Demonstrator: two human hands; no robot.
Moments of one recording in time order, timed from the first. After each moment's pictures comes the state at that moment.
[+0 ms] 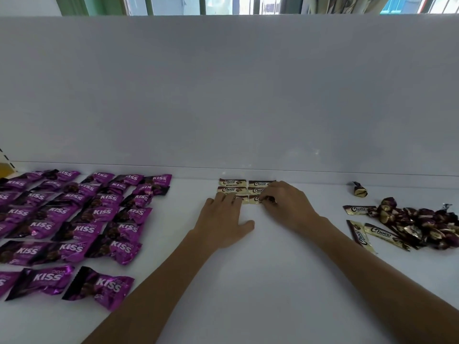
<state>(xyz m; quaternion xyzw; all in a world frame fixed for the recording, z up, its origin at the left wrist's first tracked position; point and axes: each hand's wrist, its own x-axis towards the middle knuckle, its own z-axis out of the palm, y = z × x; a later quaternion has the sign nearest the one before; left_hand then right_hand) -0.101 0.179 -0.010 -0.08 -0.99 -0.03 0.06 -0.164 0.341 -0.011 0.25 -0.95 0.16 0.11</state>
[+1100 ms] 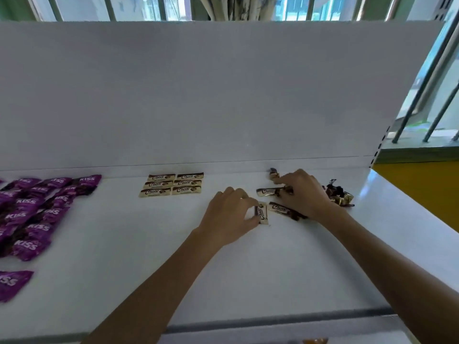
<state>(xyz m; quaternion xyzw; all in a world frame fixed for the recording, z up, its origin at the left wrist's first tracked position) -0.082 0.354 0.009 -0.20 -0.97 -0.11 0.09 -0.144 0.544 0.006 0.16 -0.97 0.15 0.12</state>
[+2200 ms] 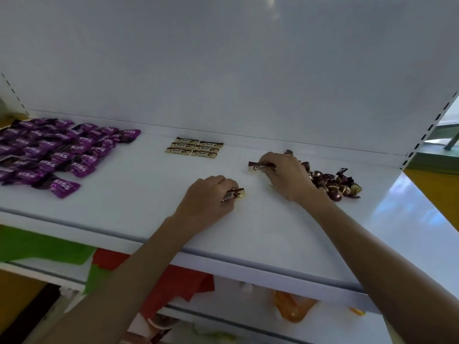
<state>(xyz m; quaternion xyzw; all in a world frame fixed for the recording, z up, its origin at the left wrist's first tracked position) -0.008 0.358 -0.003 -0.08 -0.97 -0.15 0.19 -0.126 0.524 0.008 0.32 -0.91 0.23 0.13</state>
